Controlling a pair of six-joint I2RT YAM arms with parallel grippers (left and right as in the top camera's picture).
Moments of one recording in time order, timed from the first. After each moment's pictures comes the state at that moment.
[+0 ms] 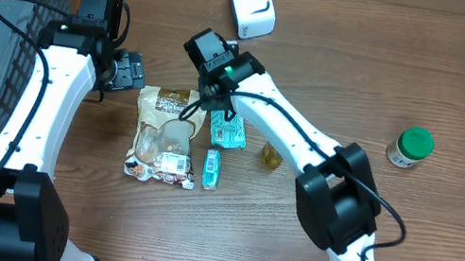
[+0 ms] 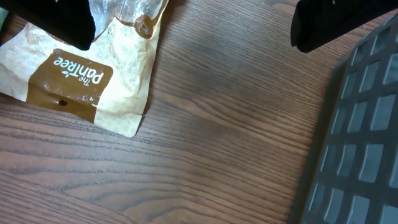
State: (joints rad) left arm 0.01 1.70 1.43 -1.00 -0.19 -0.33; right arm 0.71 2.29 1.95 -0.94 0.22 0.46
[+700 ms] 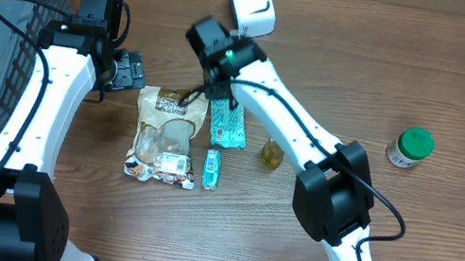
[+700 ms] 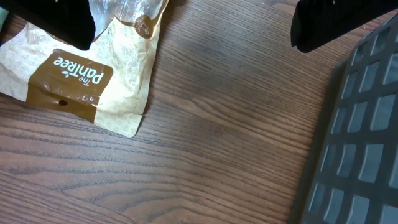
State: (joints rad) left arm 0.01 1.70 1.43 -1.00 -0.19 -0.33; right arm 0.70 2.35 2.21 -1.16 0.30 0.48
